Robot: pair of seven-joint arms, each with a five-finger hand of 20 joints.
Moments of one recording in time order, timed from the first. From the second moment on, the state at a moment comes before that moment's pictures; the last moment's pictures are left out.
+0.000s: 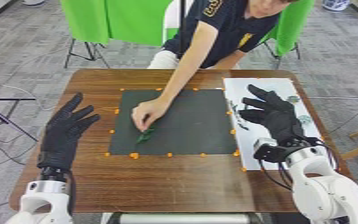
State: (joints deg) left arm 125.9 -54.0 -89.7 -123.6 43.1 18.0 22.4; right arm -110.1 -63.3 89.9 -118.3 -59.8 4.3 6.0
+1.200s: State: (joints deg) left arm 125.8 -53.2 -89.1 -123.6 42.1 19.1 23.7; right arm -109.1 -62.9 89.8 -118.3 -59.8 4.5 6.1
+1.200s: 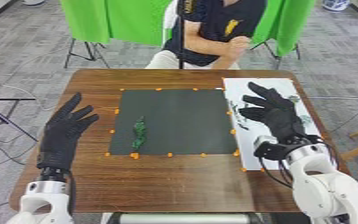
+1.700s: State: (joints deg) left arm 126.1 -52.0 -89.1 -123.7 41.2 20.6 24.8; right arm -111.1 -57.0 97.9 -120.8 -64.8 4.5 8.3
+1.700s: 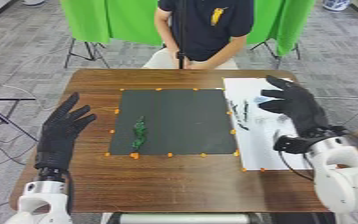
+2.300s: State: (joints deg) left arm 127.6 -51.1 -89.8 -124.2 40.6 21.6 25.4; right arm -127.6 -43.8 112.4 -126.7 -104.6 7.7 39.4
